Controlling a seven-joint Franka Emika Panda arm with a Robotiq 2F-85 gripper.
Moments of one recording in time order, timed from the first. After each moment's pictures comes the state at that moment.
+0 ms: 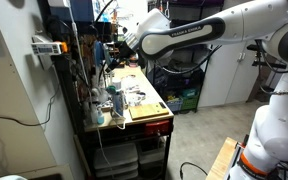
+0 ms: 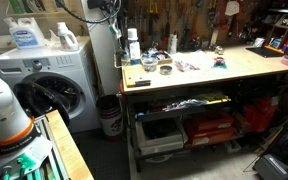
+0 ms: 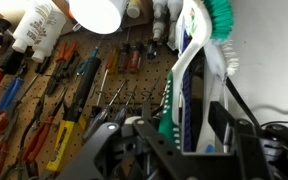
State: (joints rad) arm 0.23 -0.04 0.18 -1.90 0.17 2.71 -0.44
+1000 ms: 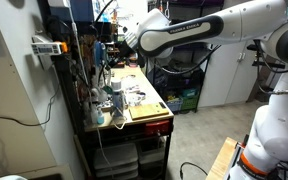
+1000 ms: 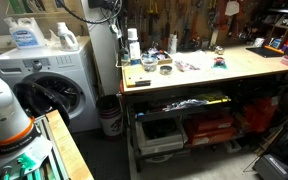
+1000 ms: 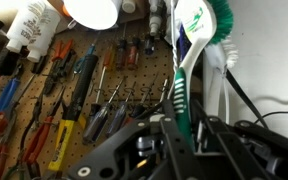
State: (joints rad) arm 0.23 -0.03 0.18 -1.88 0.24 2.71 -0.48
